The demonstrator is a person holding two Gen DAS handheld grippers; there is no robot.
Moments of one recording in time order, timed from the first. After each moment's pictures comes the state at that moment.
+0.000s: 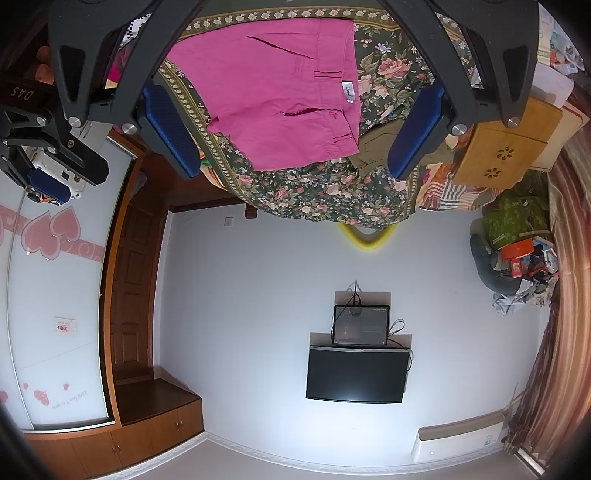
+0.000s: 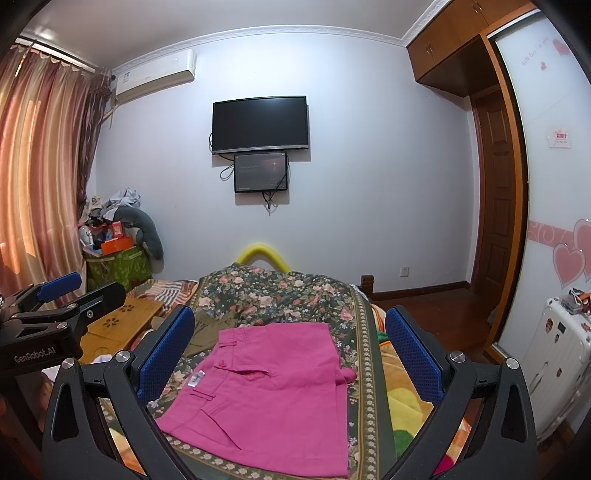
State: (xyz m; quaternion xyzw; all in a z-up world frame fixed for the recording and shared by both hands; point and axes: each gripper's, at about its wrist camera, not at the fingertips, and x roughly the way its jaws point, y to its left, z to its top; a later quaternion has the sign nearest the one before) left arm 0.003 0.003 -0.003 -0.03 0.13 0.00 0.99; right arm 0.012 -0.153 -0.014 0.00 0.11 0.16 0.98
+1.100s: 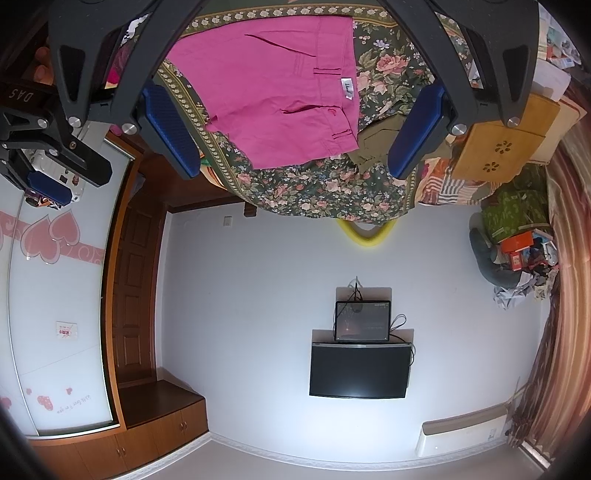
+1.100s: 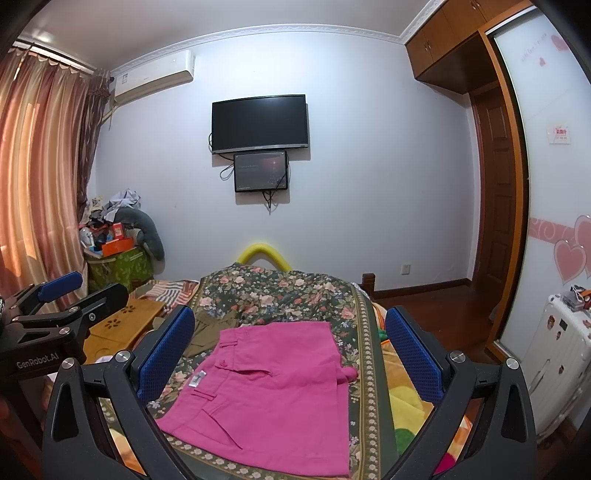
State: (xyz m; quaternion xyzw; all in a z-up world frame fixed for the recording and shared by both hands) left arm 0.002 -0.006 -0.001 -0.02 0.12 0.01 0.99; right arm 0.011 -0.152 -0.009 0.00 0.11 0.17 0.98
